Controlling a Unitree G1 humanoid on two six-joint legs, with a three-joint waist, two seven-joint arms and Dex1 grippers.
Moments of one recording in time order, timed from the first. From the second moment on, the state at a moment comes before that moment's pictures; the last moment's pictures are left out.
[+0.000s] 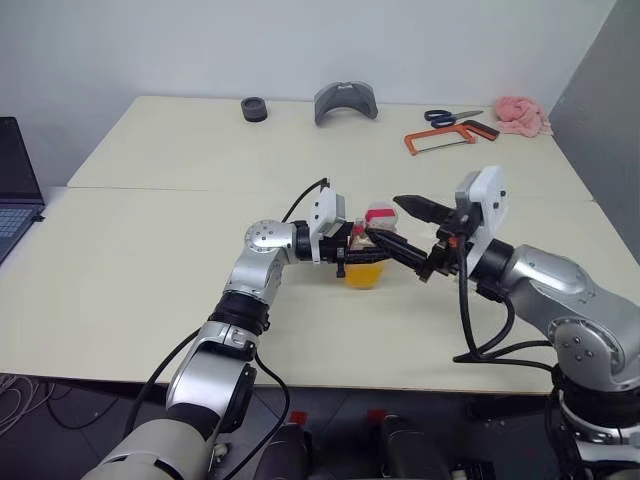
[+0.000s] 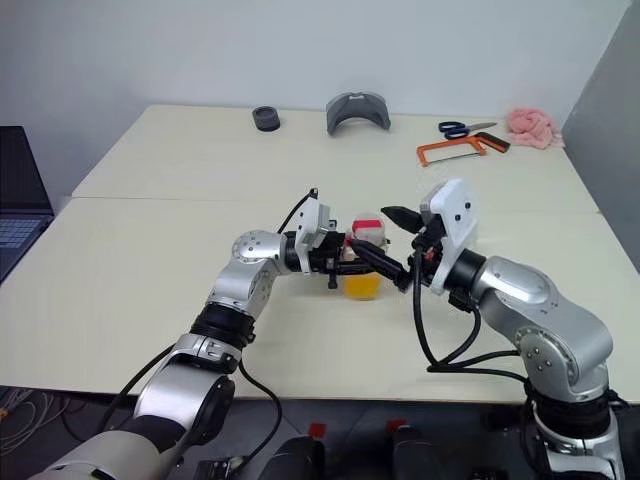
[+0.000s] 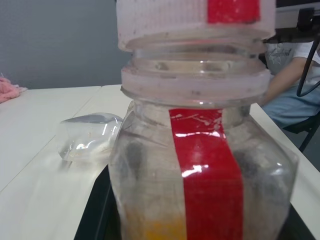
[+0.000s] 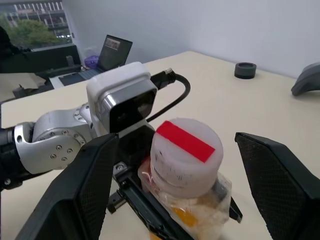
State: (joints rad) left arm -0.84 0.20 -0.11 0.60 -0.27 -0.08 -1.33; right arm -0.48 -0.48 -0.05 -0.61 0.76 0.89 0.41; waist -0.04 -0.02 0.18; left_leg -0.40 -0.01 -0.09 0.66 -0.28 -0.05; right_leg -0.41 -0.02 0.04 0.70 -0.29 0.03
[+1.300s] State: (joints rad) left arm -0.82 0.20 -0.11 0.58 -0.27 -0.08 -1.31; right arm -0.53 -0.43 0.06 -0.53 0.61 0.80 0.42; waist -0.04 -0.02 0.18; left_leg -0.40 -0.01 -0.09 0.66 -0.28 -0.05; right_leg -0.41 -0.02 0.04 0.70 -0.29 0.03
